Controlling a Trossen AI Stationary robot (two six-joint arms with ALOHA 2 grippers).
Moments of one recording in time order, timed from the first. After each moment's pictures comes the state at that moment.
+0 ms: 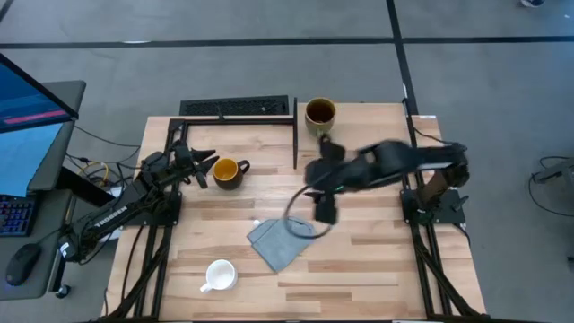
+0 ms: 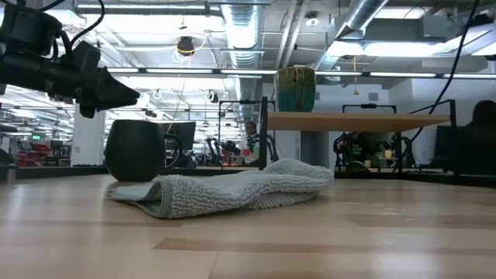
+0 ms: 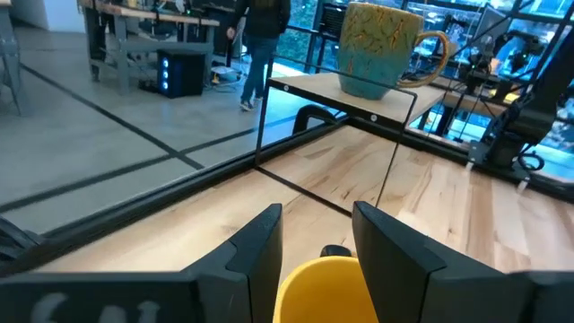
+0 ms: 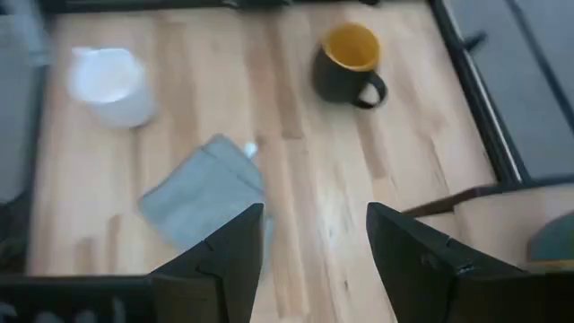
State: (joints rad) left arm 0.72 0.12 0.02 0.01 0.17 -0.19; right arm 0.25 1.78 2.12 -1.30 0.31 0.23
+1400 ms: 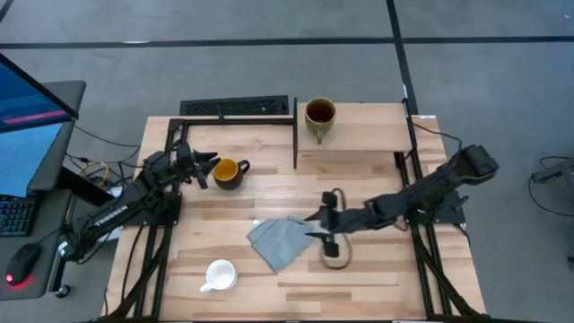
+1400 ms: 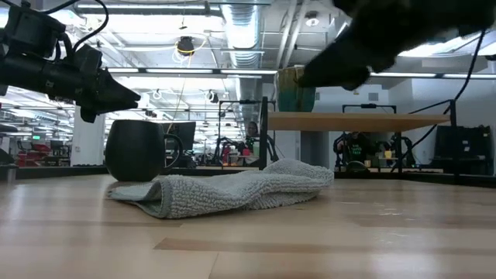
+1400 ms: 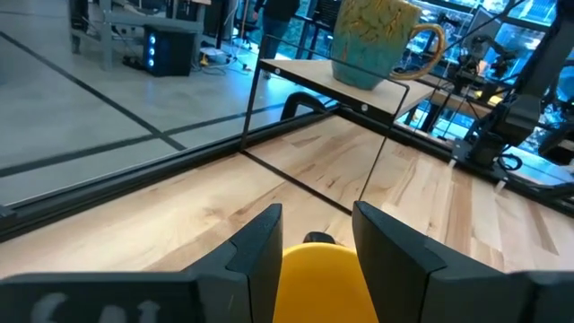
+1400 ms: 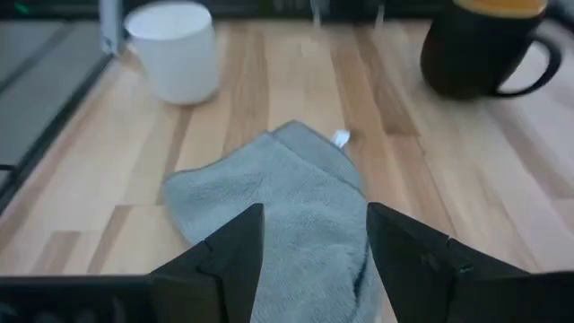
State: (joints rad) left arm 0.72 0.16 0.02 0.01 0.20 -0.25; right arm 0.38 1.48 0.66 0.32 0.30 0.13
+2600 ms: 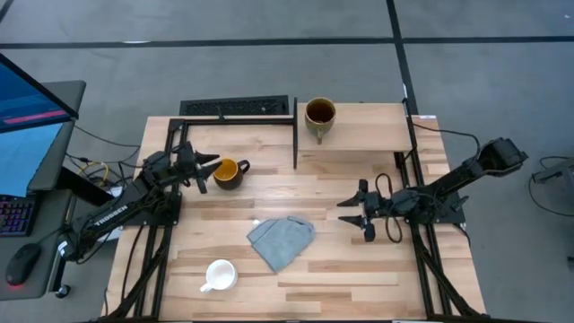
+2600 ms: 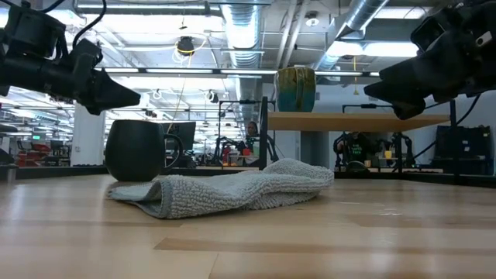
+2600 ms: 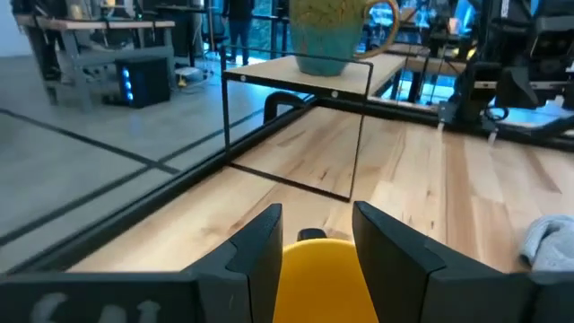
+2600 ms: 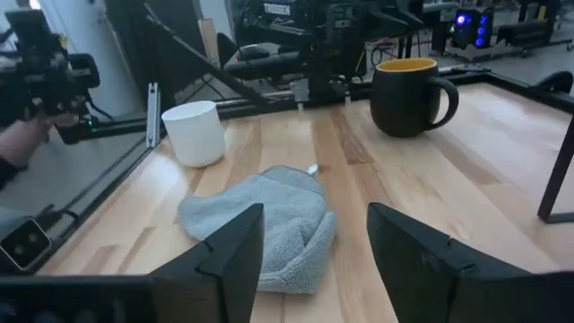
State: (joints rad) left arm 0.72 0.16 0.03 0.02 0.28 -0.03; right arm 0.36 1.10 0.04 0.93 0.29 0.16
